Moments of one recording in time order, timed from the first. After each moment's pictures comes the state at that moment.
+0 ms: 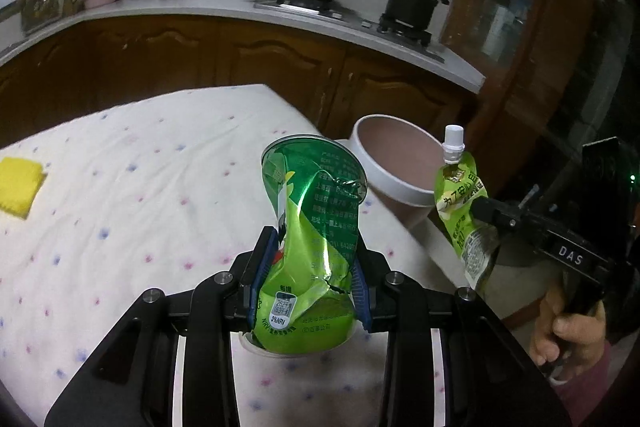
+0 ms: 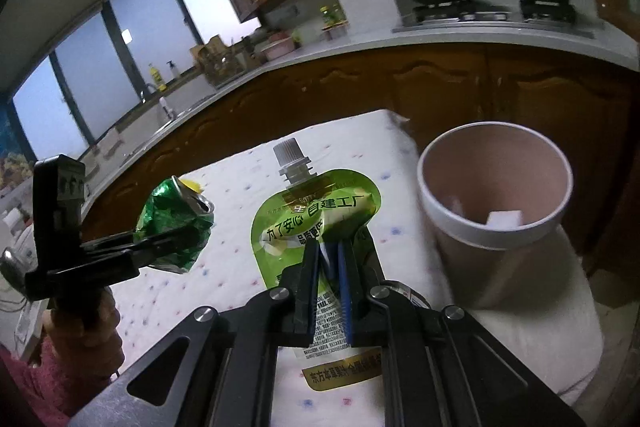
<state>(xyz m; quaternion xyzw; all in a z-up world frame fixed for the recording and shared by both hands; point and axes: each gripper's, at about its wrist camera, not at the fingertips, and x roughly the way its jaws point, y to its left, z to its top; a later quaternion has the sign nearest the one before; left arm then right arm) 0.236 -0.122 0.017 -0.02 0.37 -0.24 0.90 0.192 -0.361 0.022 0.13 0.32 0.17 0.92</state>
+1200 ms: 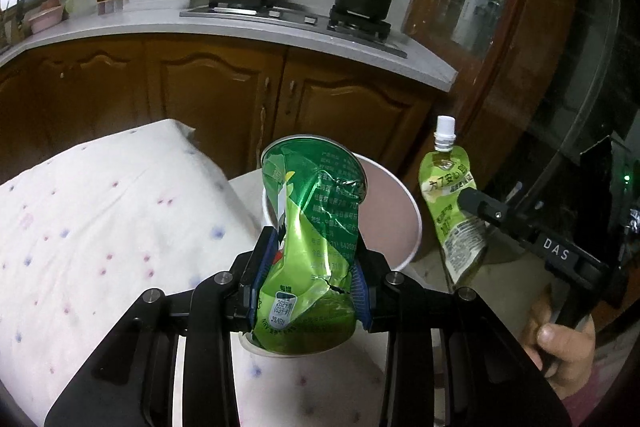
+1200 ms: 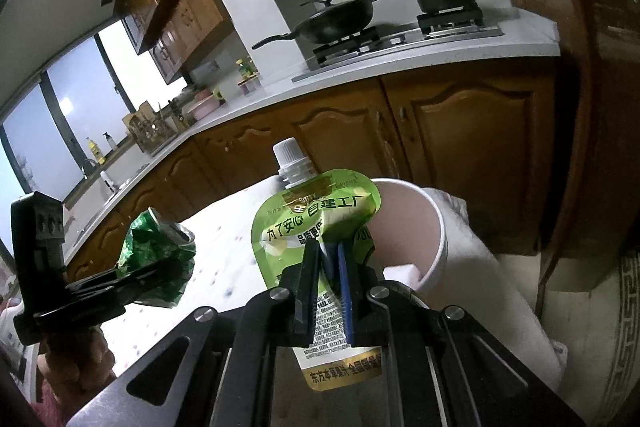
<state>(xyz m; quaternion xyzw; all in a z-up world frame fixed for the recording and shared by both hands) 0.313 -0.258 0.028 0.00 0.36 -0.30 0.88 0.232 -0.481 0.027 0.20 0.28 0.05 0.94</state>
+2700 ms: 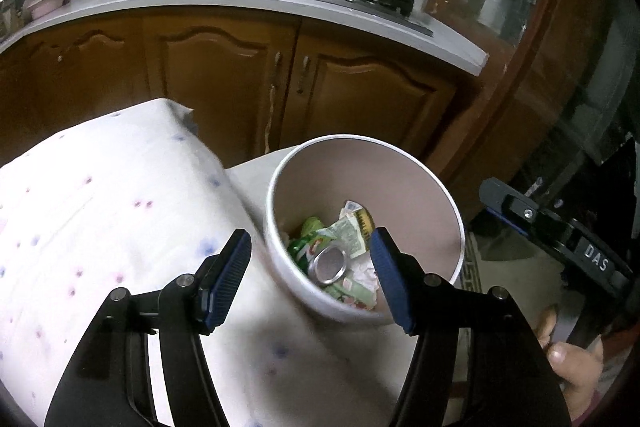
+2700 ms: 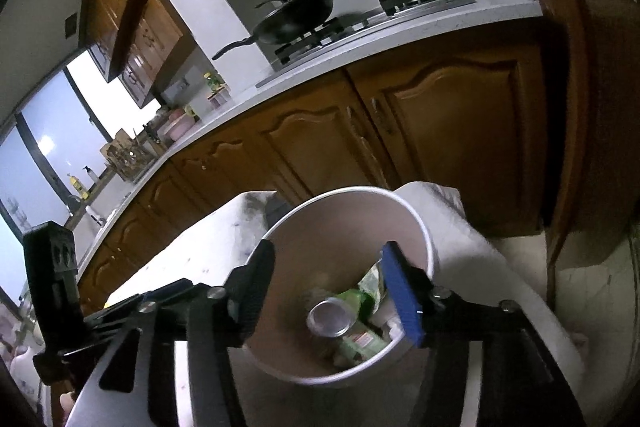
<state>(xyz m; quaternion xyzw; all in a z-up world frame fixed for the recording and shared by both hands) 0.354 -0.284 -0.008 0.01 0.40 -0.27 0.88 0.267 -0.504 -0.003 0.26 0.29 0.01 0.92</state>
